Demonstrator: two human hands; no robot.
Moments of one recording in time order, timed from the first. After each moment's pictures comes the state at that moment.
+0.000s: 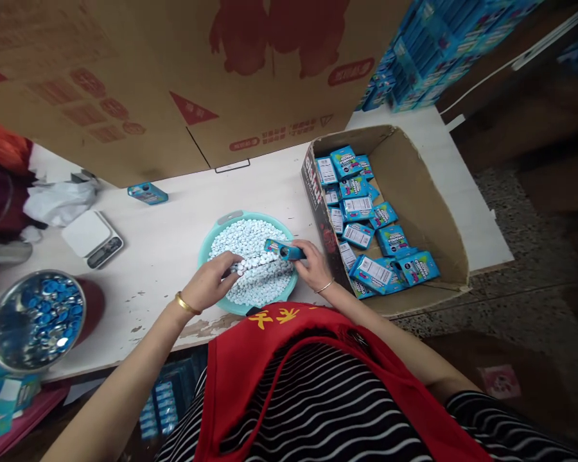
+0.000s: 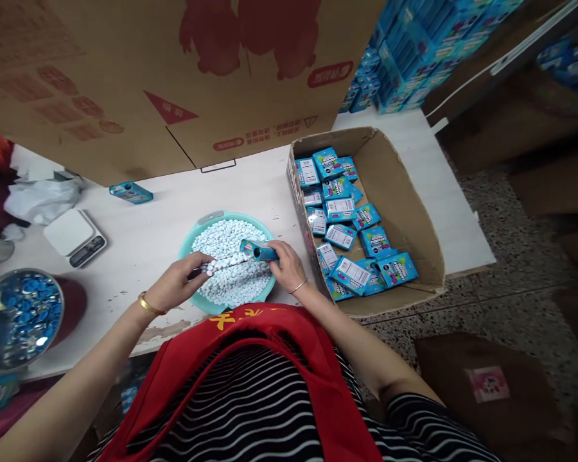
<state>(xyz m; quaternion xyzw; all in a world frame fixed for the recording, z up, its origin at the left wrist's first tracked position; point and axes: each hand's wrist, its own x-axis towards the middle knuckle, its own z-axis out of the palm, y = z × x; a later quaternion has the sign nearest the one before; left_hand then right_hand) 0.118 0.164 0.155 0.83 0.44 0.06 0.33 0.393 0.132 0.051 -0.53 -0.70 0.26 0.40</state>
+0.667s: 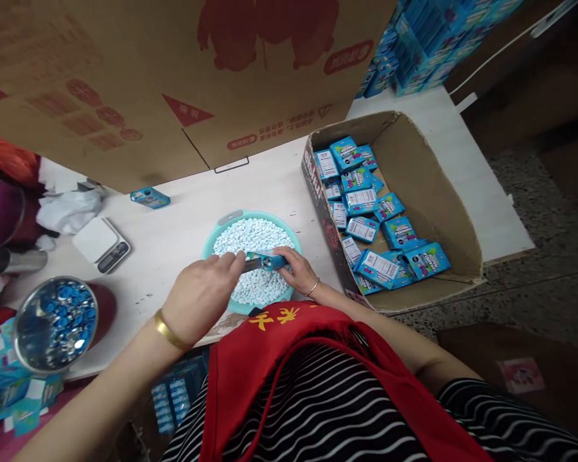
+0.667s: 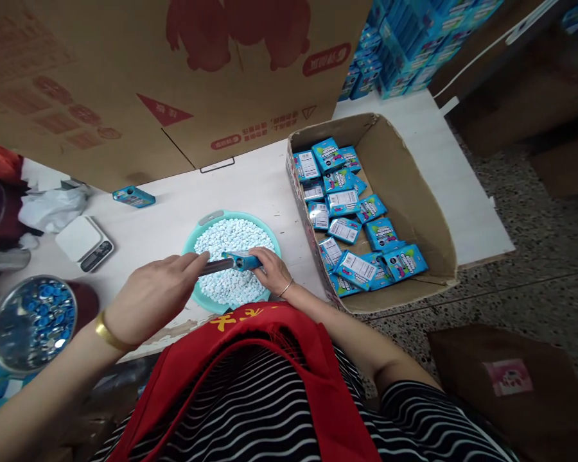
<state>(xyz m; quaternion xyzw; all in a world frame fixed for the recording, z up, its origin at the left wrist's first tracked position) 0.161 0.162 0.254 0.88 0.42 -0.18 0.10 0.356 0.129 0.041 -0.46 -0.71 0.34 0.42</state>
